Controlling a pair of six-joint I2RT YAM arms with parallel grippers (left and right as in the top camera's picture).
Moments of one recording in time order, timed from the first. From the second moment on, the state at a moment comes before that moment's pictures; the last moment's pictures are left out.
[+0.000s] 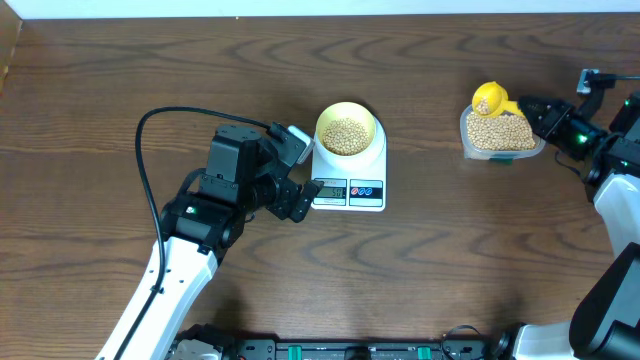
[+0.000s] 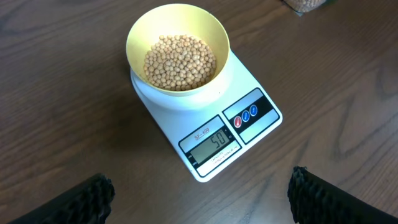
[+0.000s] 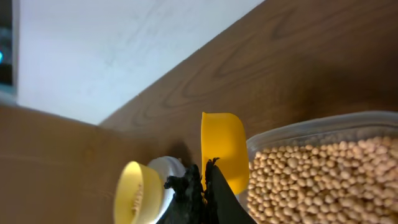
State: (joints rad) left arm -0.33 1.17 0.92 -0.58 0.31 0.20; right arm -0.40 1.61 0.96 0.05 -0.90 0.40
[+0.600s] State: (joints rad) left arm -0.33 1.17 0.92 -0.58 0.31 0.20; right arm -0.40 1.61 0.96 0.04 -0.90 -0.21
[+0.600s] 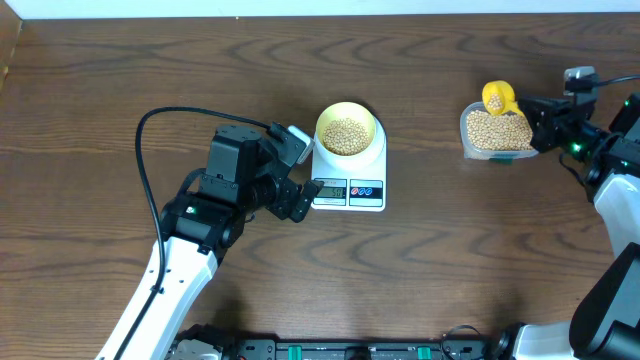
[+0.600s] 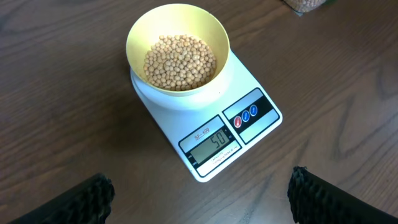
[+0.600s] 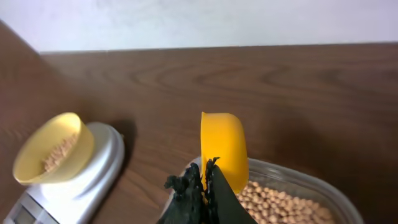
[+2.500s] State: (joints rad) left arm -0.33 1.17 0.92 -0.58 0.31 0.20; right arm -0.40 1.61 0.96 -0.03 -0.81 -0.45
